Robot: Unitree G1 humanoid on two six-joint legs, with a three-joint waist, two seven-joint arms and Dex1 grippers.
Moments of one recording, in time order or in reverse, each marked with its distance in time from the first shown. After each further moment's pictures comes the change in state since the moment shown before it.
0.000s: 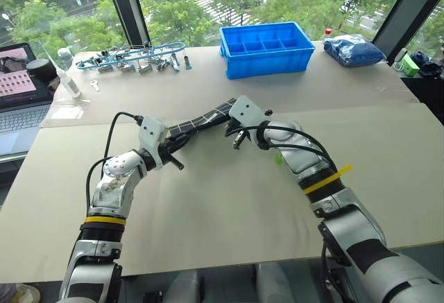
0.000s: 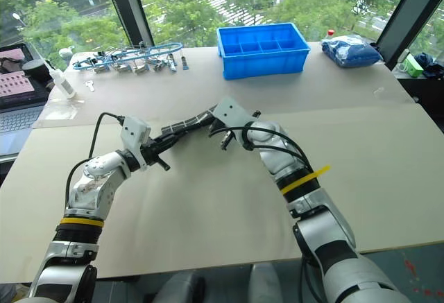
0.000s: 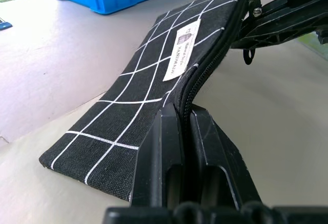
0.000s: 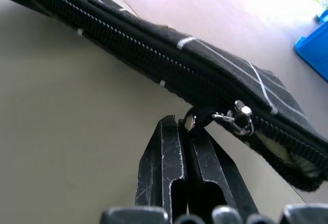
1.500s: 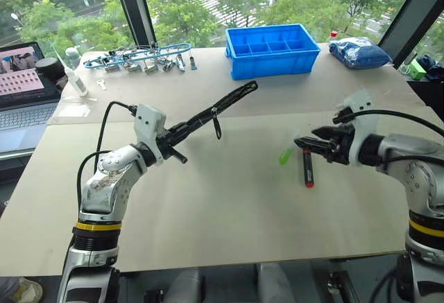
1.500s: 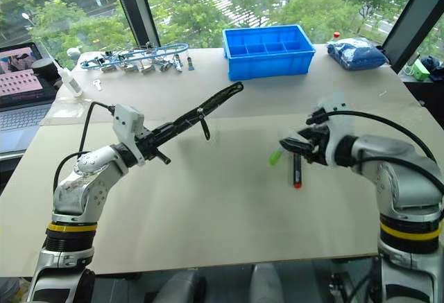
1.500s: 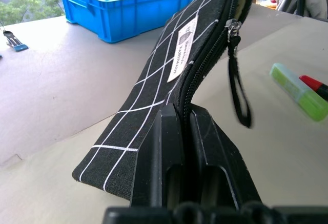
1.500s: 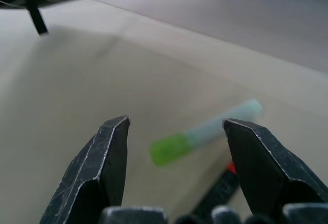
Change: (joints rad) left arm 0.030 0.004 0.022 -0.316 -0.097 0.287 0.125; right arm 0.484 -0.440 -0.560 -0.827 0.493 0.795 0.078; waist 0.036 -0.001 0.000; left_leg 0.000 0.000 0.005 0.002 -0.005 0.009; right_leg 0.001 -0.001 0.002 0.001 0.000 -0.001
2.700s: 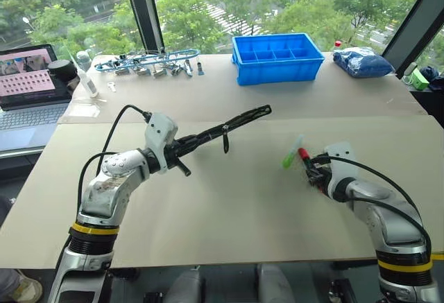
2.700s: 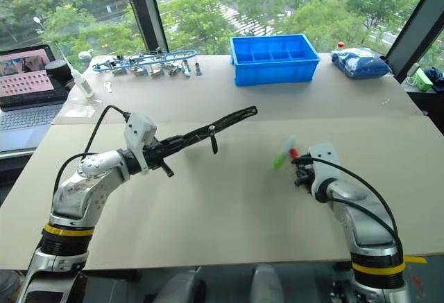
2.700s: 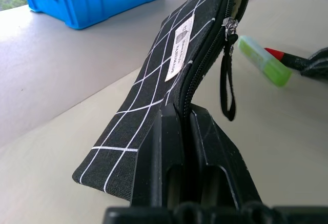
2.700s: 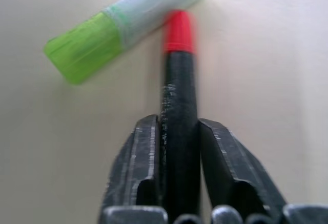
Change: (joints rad) left arm 0.036 0.087 -0.057 -0.061 -0.014 0.054 -0.114; right arm 0.215 0.165 0.112 0.103 -0.140 -0.216 -0.339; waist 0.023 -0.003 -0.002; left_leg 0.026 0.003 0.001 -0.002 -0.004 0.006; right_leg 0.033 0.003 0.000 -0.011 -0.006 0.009
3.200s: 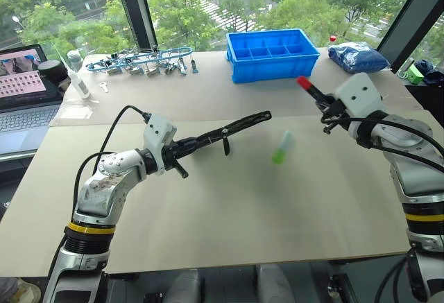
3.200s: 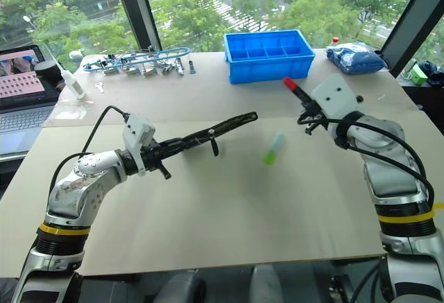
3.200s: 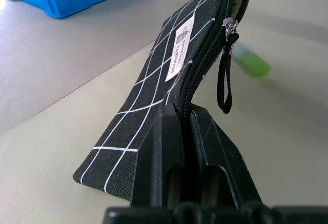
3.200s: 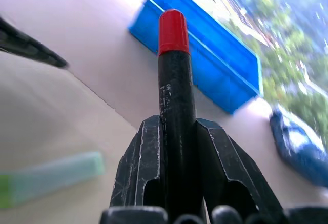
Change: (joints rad) left arm -0.012 -0.001 -0.004 0.012 -0.010 0.012 -0.022; right arm -0.350 -0.272 0.160 0.164 -0.137 -0.665 0.351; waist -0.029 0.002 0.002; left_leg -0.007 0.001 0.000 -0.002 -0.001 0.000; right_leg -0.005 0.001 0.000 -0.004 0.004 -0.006
